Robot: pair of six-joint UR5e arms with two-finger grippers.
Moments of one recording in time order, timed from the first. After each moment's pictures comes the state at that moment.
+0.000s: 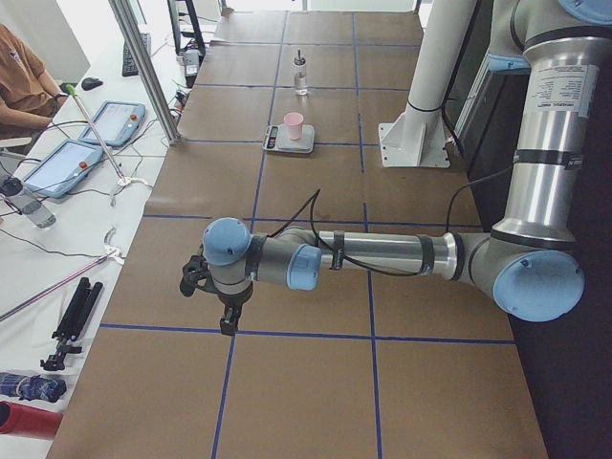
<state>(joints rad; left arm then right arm) -1.57 -1.66 -1.46 -1.71 -2.35 0.04 1.61 -1.50 1.61 -1.68 2.36 -0.11</state>
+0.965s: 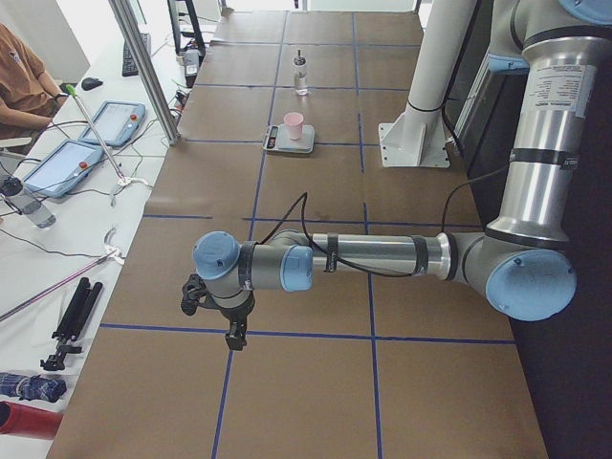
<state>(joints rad) -1.57 -1.67 -1.48 -1.55 -2.34 0.05 1.53 -1.50 1.60 -1.72 2.36 -0.11</state>
